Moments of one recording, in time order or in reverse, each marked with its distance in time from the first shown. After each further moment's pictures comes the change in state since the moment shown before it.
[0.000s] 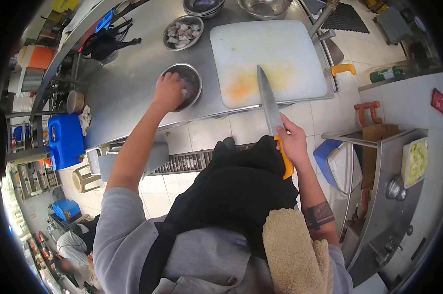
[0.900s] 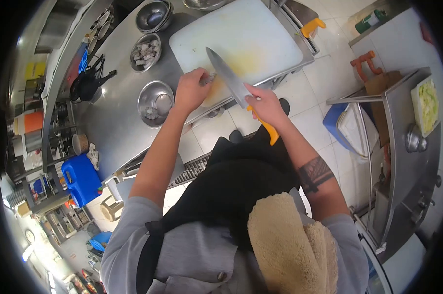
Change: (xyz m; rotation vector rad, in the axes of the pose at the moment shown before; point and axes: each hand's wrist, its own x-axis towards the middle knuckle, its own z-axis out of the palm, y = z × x) left_hand 0.079 0.154 -0.019 -0.652 0.269 0.100; right_hand 0.060 0.008 0.004 0.048 -0.097 -0.135
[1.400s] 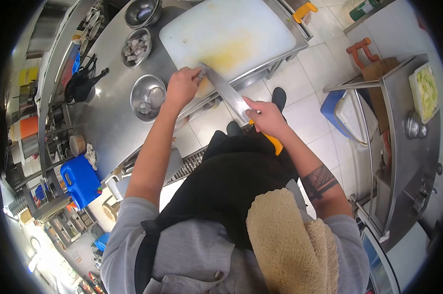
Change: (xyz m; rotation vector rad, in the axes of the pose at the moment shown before) left_hand -0.016 0.002 -0.002 0.042 -0.178 -0.069; right_hand -0.065 0.037 0.000 -0.080 -0.065 0.109
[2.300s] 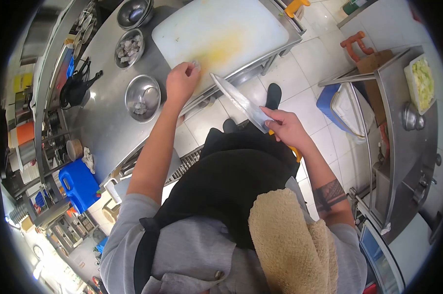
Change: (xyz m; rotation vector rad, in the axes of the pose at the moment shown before) left_hand 0.004 0.005 0.024 -0.132 0.190 -0.109; right_hand -0.069 0.008 -0.042 0.001 0.021 0.137
